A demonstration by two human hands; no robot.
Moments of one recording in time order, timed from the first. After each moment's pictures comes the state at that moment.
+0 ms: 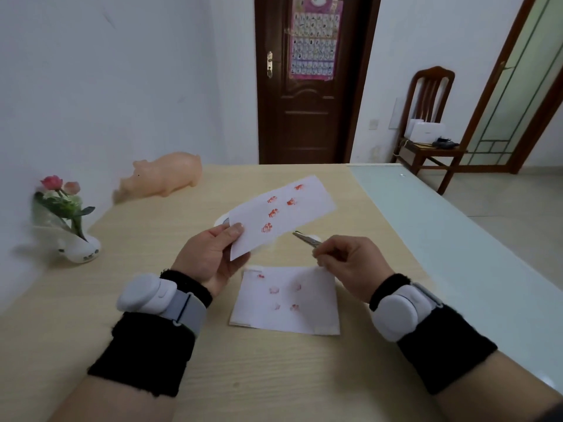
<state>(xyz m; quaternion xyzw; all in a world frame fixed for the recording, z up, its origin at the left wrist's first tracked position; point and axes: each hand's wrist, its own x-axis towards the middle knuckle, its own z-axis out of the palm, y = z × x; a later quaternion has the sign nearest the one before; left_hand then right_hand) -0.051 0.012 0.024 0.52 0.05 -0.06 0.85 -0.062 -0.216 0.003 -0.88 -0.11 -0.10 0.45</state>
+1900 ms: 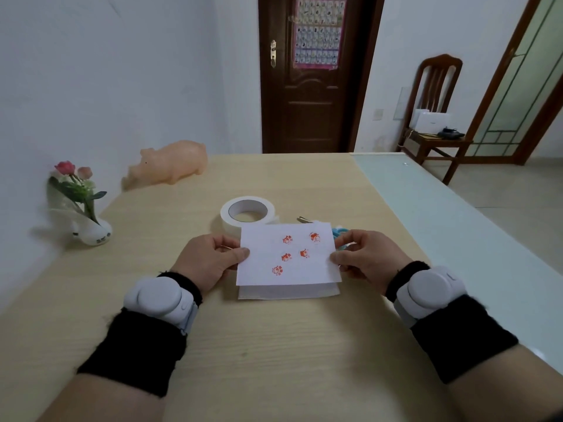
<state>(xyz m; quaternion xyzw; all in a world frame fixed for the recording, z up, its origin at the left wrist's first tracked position) -0.070 0.039 -0.001 0.82 0.03 0.00 0.57 -0.078 -0.229 0.007 -0.80 0.03 0.06 0.60</state>
